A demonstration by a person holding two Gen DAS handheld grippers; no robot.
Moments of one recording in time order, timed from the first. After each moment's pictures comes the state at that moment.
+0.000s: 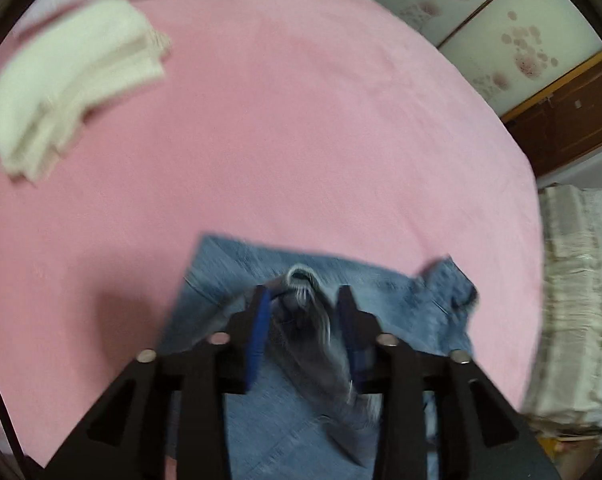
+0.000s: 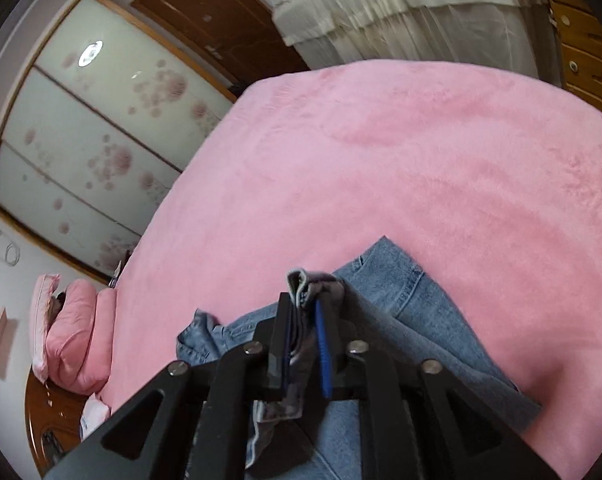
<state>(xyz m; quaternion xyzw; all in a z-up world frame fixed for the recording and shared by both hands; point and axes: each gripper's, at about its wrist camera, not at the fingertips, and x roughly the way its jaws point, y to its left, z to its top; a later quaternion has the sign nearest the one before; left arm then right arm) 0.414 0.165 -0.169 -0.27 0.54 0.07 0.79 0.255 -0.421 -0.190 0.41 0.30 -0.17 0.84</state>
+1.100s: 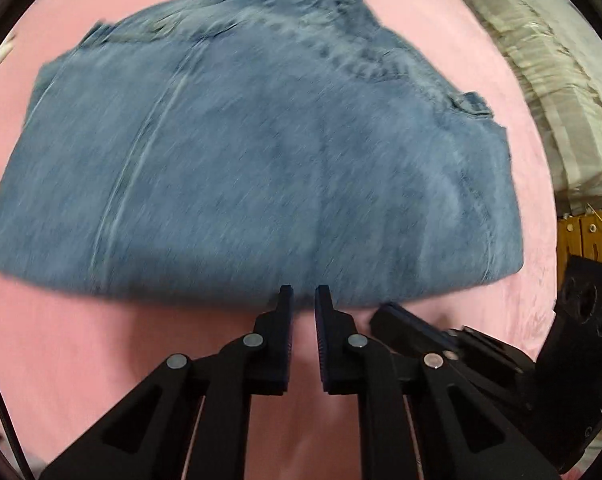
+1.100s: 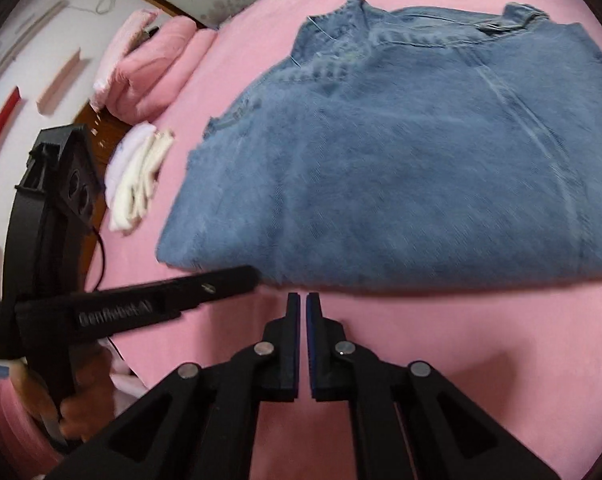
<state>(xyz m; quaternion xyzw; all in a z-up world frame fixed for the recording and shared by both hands) 0.250 -0.029 -0.262 -0.08 0.66 -0.15 0.73 0.177 -0.230 -0.261 0.24 0.54 0.19 0.79</state>
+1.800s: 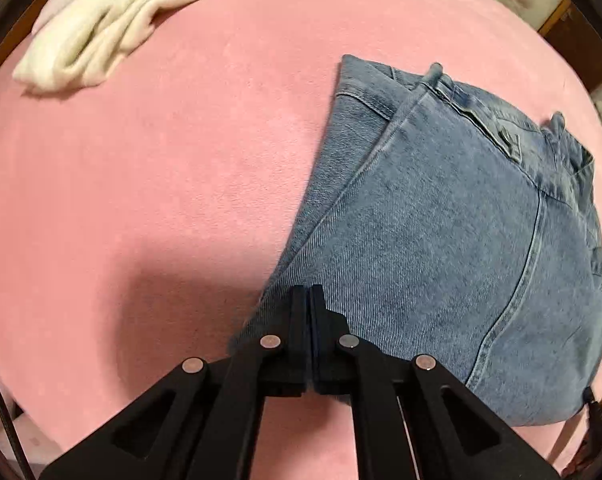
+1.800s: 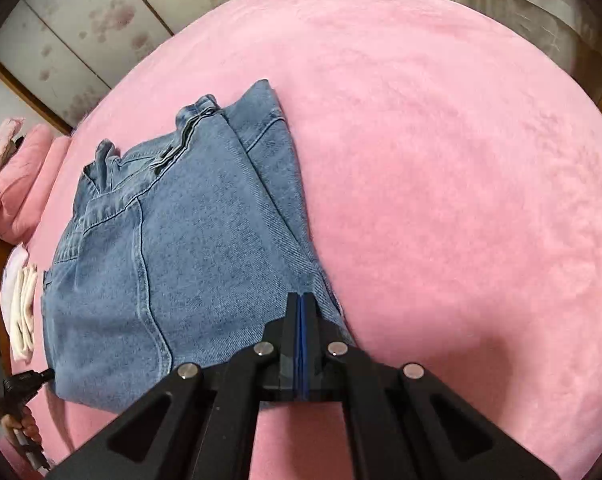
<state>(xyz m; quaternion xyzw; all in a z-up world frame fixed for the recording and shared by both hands) 0.295 0.181 -0.289 -0.13 0.62 0.11 0.76 0.172 -0.420 -0.259 0.19 0.51 -0.12 0.83</state>
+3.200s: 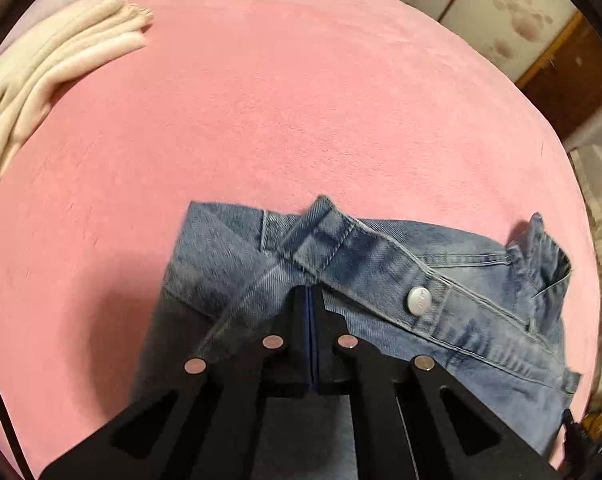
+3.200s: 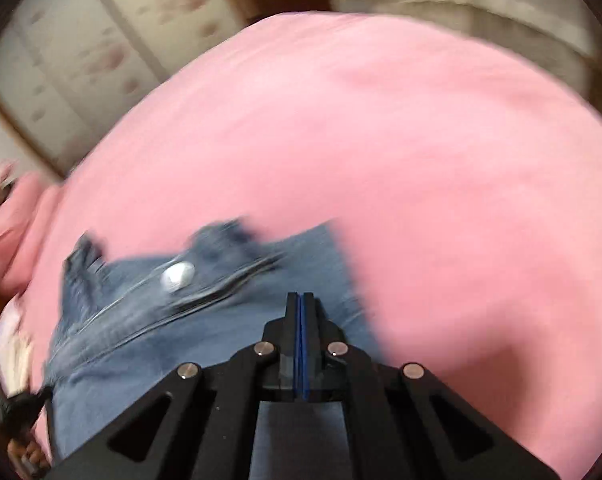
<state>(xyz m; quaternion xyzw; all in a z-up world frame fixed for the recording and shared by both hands) 0.437 0.124 -0.310 -0.20 0.54 0.08 0.81 0.289 -0.438 -0.262 0.25 0.43 -0.18 0.85</state>
